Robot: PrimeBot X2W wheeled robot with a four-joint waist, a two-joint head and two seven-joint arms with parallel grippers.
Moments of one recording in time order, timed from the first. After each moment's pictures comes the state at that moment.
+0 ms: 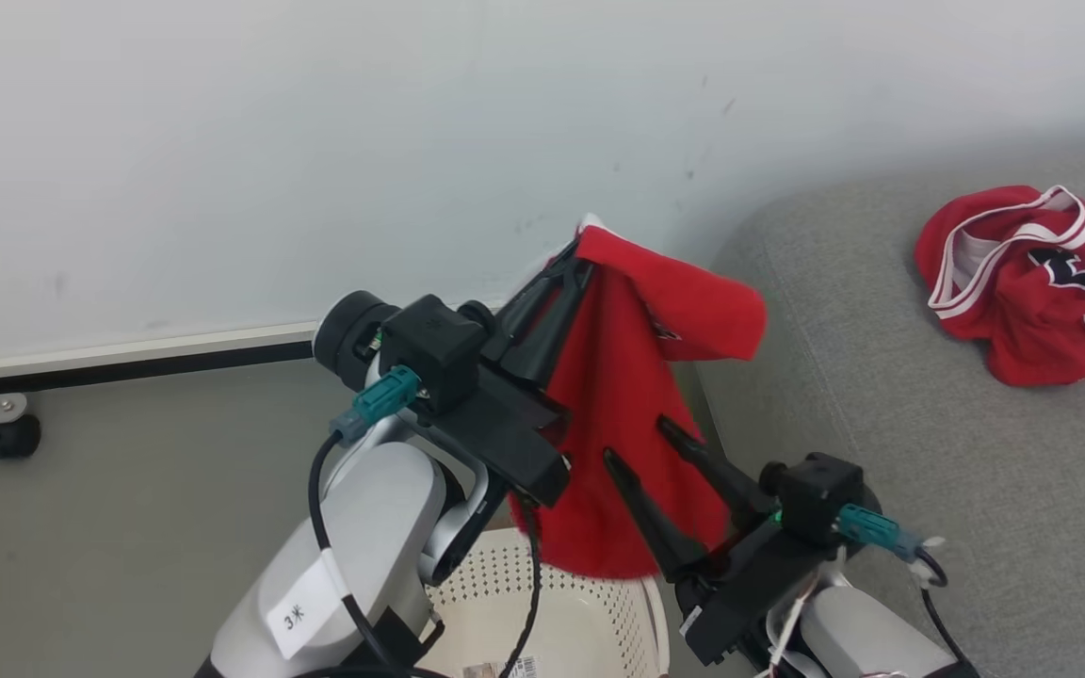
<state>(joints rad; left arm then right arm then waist) -0.65 0.04 -0.57 0.37 -0.43 -0.12 -0.22 -0.42 -0.18 0.71 0.34 0.55 0.12 -0.22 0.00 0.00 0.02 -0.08</state>
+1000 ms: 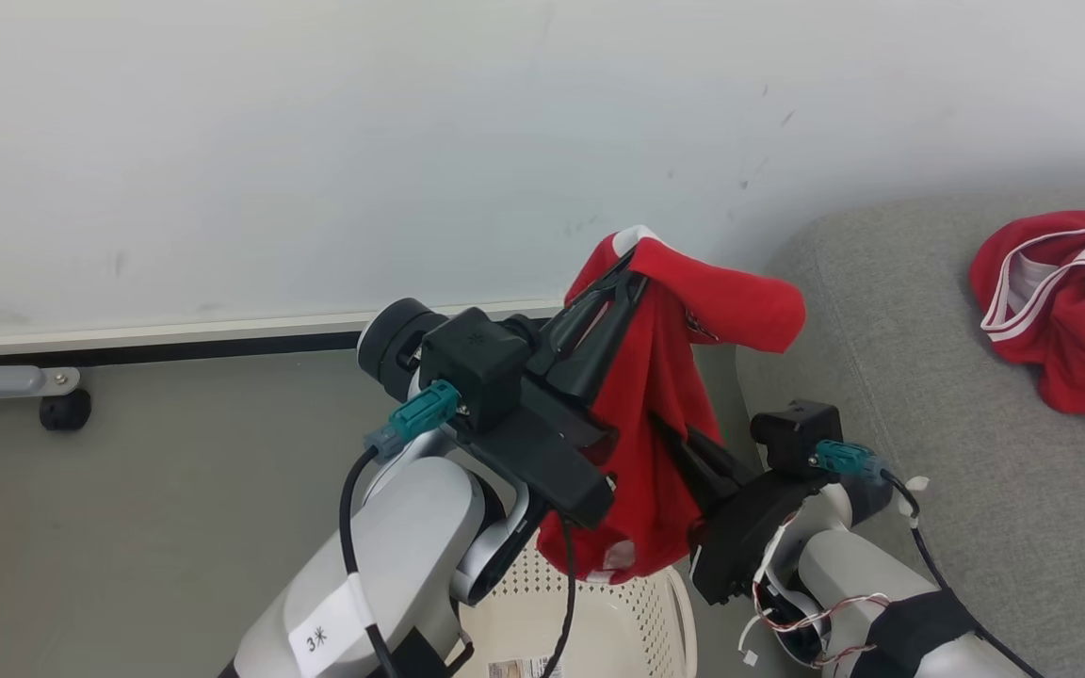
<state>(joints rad) -0.66 0.04 -0.68 0.29 -0.51 -0.07 -0.21 -0.64 -0.13 0.82 0.74 0.64 0.12 -0.21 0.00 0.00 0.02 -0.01</state>
